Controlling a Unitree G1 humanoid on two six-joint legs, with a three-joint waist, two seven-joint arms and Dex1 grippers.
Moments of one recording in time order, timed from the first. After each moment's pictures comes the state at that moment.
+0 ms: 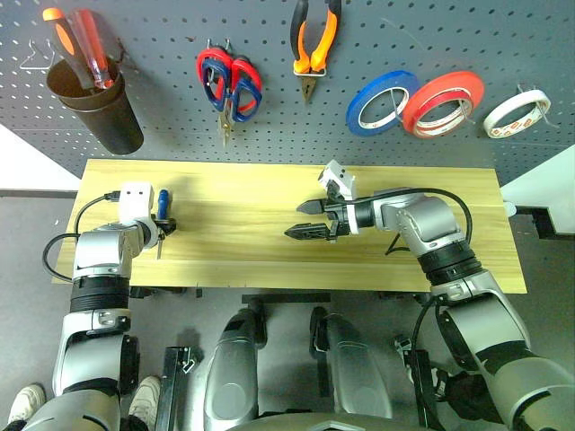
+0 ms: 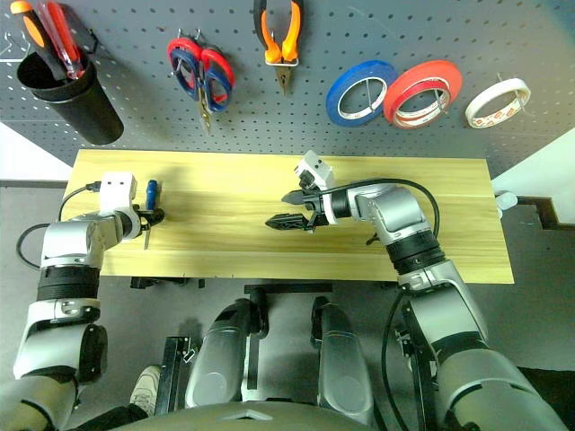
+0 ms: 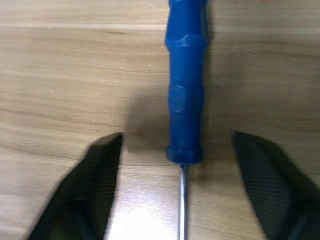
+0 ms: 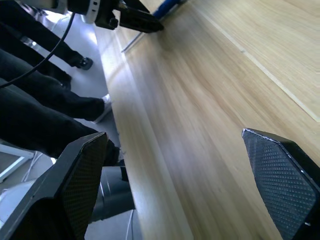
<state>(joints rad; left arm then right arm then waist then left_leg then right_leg) -0.60 0.50 0.22 0.37 -0.13 0.96 -0.19 -0.82 -0.41 0.26 0.33 0.32 0.74 1.08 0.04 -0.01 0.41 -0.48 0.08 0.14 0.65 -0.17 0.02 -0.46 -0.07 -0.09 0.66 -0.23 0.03</state>
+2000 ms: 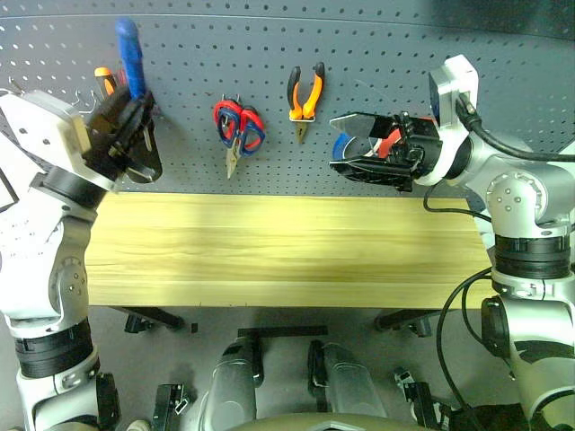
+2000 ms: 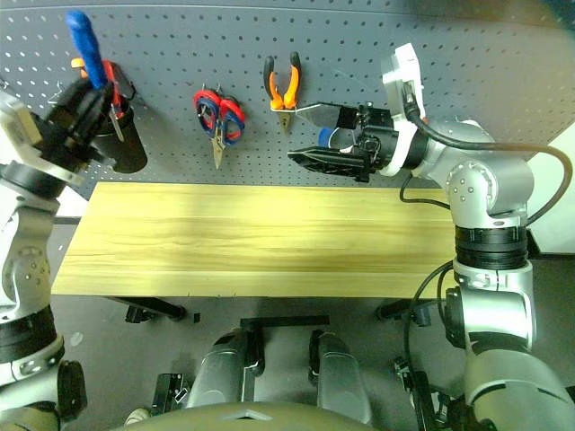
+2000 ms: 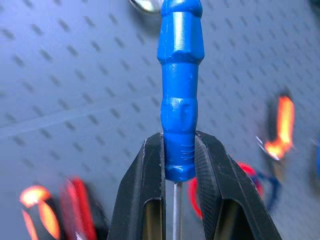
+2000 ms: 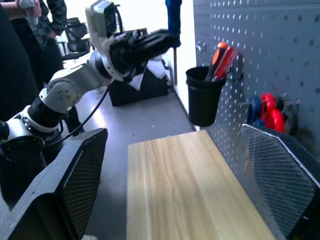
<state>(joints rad) -0.42 0.57 0.41 -0.36 -0.45 0.28 -0.46 -0.86 -0.60 -0.09 0.02 0.71 0.73 1.18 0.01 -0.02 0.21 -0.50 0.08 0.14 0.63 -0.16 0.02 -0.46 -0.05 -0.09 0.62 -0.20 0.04</state>
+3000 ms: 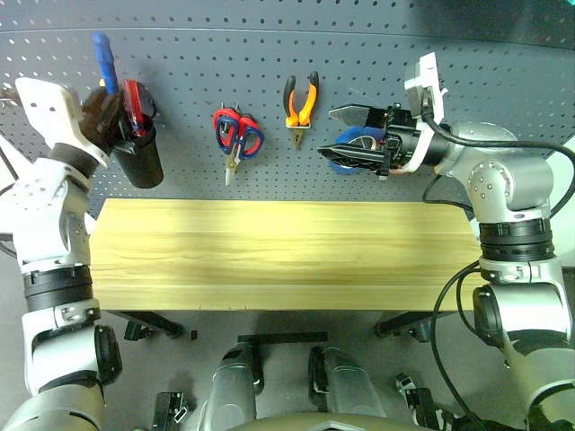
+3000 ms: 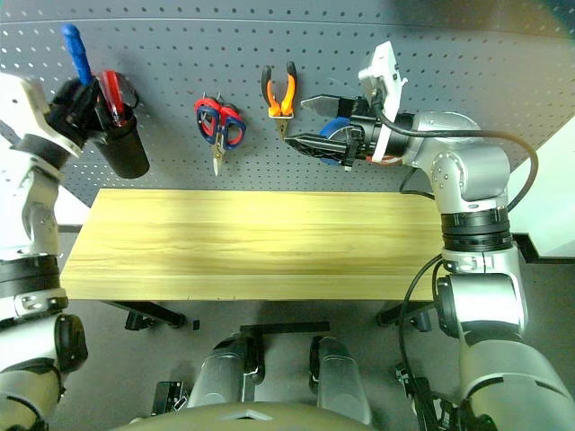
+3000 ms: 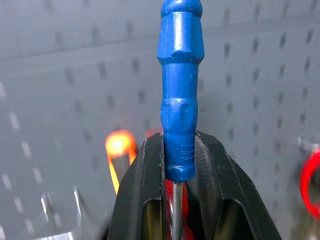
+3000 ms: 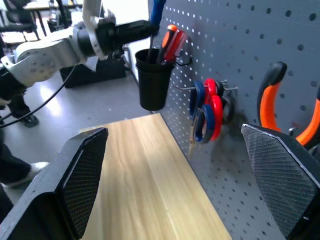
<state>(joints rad) -0.63 0.59 0.35 0.24 -0.32 0.14 -0.43 -0.92 -0.57 -0.01 0.16 0.52 0.60 1.12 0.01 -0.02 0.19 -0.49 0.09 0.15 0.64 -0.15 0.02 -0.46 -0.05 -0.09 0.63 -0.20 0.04</state>
